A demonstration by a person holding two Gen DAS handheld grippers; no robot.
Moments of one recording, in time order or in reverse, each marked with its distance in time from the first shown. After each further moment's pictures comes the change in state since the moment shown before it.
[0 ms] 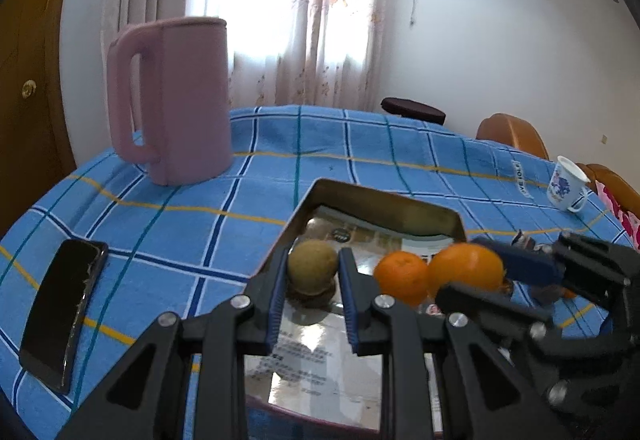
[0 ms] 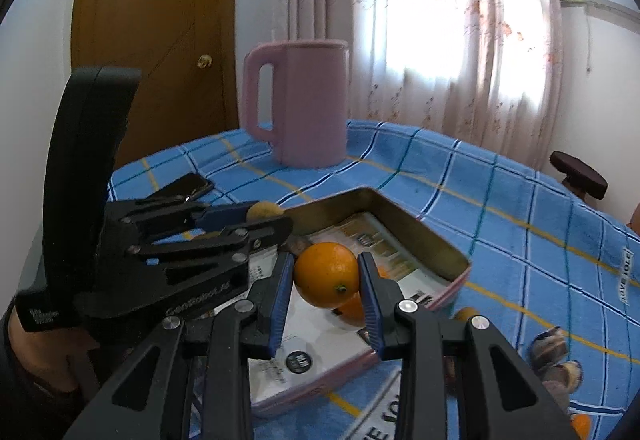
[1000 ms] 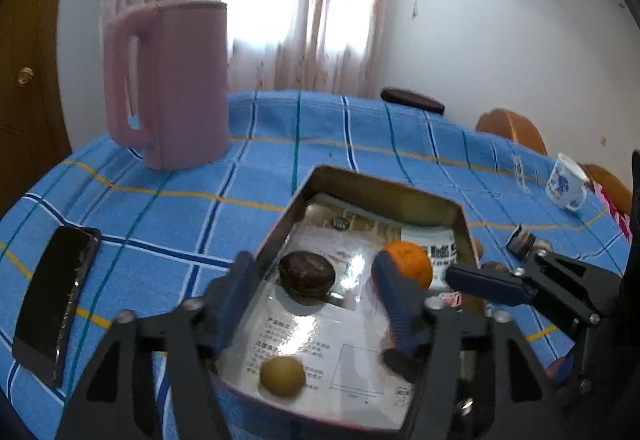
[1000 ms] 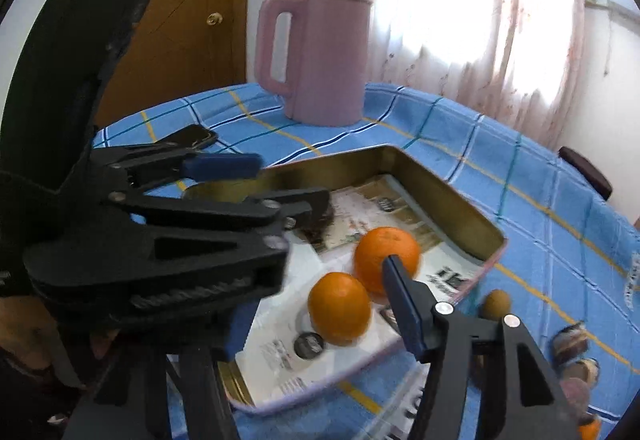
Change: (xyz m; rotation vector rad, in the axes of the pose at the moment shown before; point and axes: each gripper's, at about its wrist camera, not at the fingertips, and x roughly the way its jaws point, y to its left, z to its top) left arm -0.003 0.000 -0.002 -0.020 0.004 -0.012; right arm 0.008 0.006 -0.015 -0.067 0.074 -0.042
